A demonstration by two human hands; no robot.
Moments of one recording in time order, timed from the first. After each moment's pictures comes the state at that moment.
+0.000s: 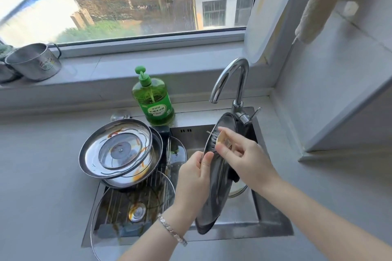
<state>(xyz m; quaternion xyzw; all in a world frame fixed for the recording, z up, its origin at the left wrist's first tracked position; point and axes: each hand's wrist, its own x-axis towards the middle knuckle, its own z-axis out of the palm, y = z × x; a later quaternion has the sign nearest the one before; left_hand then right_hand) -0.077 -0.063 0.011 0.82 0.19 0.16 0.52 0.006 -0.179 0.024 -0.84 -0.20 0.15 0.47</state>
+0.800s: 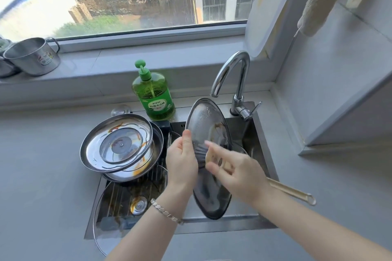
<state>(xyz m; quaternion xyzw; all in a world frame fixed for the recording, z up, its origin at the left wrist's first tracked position) -0.063 -0.049 0.025 0.70 0.33 0.20 0.60 -0.027 -0.177 0.016 -0.86 -0.31 0.07 0.40</state>
